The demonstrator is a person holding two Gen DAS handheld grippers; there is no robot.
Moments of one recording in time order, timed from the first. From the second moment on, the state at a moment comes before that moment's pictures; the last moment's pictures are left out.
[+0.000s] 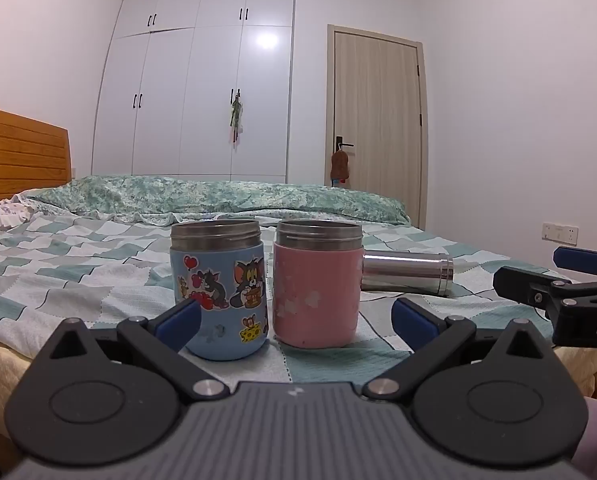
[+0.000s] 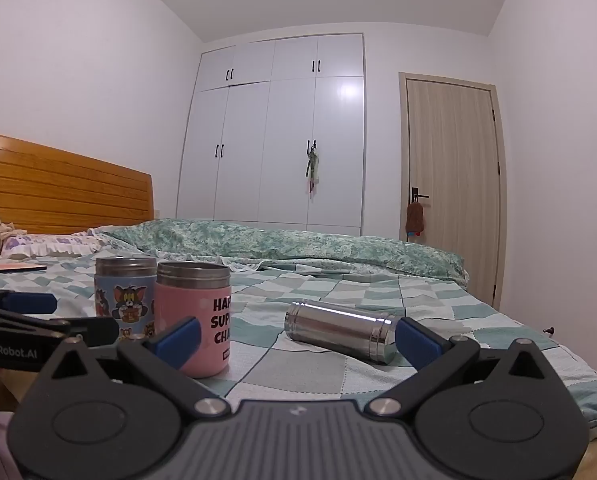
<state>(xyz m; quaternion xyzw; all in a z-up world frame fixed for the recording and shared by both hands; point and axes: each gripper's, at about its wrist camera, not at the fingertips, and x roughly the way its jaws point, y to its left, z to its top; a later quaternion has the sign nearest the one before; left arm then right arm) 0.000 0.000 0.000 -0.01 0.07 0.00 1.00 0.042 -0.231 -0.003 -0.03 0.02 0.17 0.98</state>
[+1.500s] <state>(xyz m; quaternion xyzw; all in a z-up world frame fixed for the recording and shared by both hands) 0.000 0.000 -0.001 -0.01 0.07 0.00 1.00 0.040 -0.231 -0.003 -0.03 0.02 0.17 0.98</state>
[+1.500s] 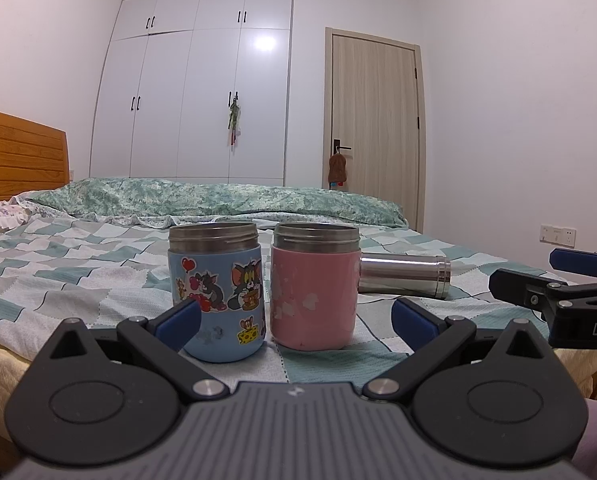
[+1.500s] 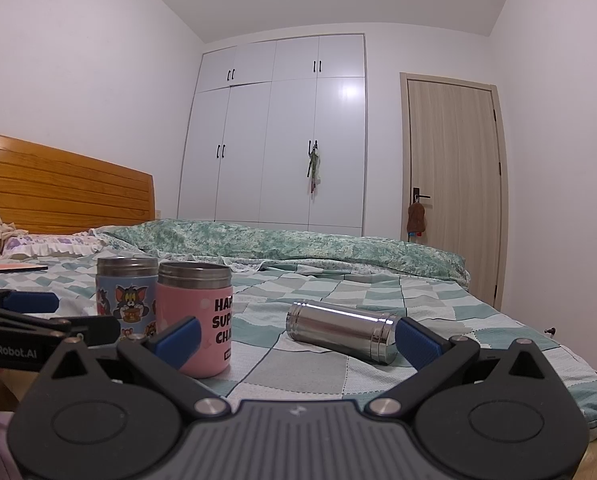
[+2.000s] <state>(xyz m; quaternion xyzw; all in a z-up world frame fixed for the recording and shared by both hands) 0.000 -0.001 0.000 -0.01 0.07 0.00 1.00 0.040 -0.232 -0.002 -0.03 0.02 0.17 0.98</state>
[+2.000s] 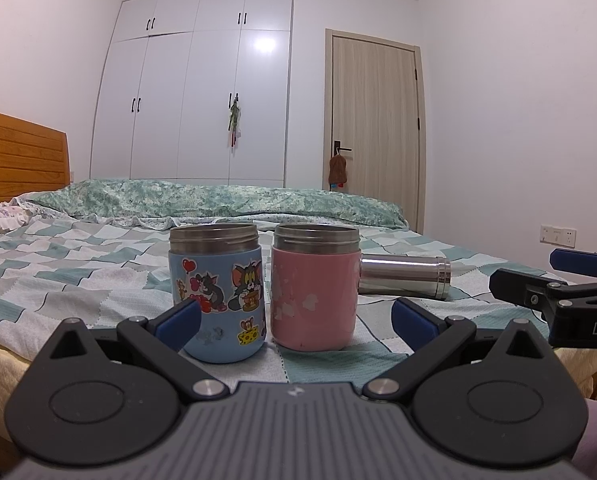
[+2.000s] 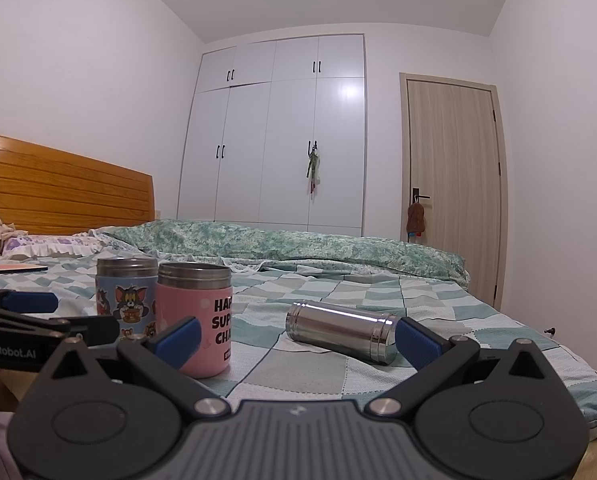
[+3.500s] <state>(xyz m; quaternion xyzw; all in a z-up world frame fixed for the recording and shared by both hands) 0.143 -0.092 0.105 0.20 0.19 -0.21 0.94 0.128 -0.302 0.056 -0.02 0.13 0.10 0.99</state>
